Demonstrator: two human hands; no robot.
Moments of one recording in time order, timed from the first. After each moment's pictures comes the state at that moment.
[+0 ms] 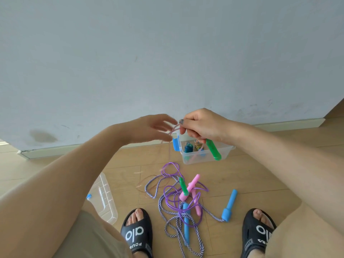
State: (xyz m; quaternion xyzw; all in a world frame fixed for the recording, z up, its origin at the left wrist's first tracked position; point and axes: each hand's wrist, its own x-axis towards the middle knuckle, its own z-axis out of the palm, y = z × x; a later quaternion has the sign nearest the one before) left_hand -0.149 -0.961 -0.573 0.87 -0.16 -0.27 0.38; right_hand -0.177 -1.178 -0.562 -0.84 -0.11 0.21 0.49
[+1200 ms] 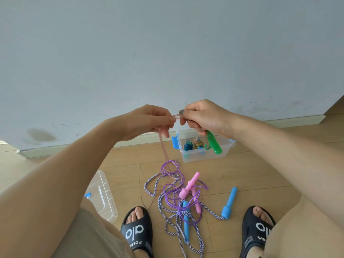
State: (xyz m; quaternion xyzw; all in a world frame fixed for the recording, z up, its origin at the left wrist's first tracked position) left_hand -0.155 -0.972 -0.553 0.82 -0.16 -0.28 0.48; right_hand -0.173 -1.181 -0.555 -0.82 -0.09 0.19 0.54
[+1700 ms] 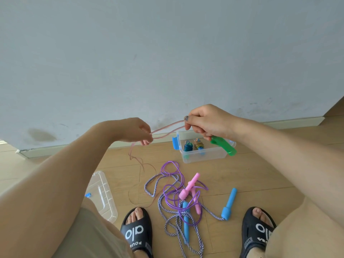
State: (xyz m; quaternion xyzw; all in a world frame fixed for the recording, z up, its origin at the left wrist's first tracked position) left_hand -0.141 -0.937 -0.573 0.94 -0.11 -0.28 0.16; right_hand -0.172 -1.190 -0.564 -0.84 -0.10 0.20 0.50
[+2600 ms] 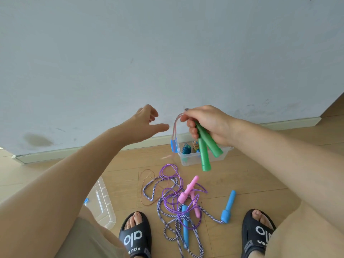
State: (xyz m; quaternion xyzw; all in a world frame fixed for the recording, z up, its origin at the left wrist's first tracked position) left_hand -0.149 -0.971 -0.568 0.95 -0.07 -0.12 0.29; right_hand -0.165 -1.182 -0.566 -0.70 0.04 0.22 0.68
